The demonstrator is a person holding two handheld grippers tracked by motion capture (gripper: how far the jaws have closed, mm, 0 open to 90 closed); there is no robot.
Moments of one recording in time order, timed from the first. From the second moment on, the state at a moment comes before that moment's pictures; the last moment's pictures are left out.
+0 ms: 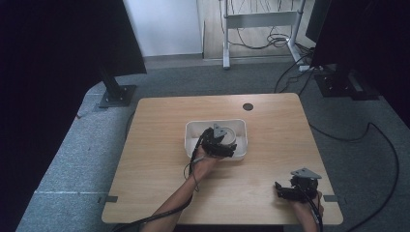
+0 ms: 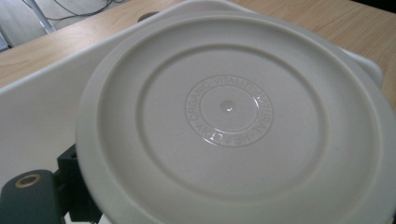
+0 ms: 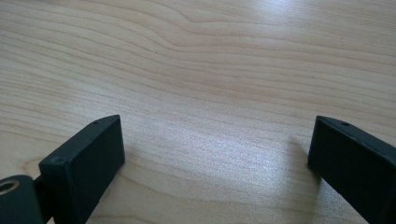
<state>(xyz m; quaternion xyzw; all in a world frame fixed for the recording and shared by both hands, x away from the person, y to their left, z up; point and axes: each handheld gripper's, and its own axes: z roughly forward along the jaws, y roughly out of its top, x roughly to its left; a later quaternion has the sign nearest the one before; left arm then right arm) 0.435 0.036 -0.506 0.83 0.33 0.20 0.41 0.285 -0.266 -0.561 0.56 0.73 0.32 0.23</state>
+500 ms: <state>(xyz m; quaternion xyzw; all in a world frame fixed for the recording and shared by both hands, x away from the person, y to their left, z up) 0.434 0.030 -0.516 0.83 0.34 0.22 0.38 0.285 -0.266 -0.561 0.56 0.73 0.32 0.23</state>
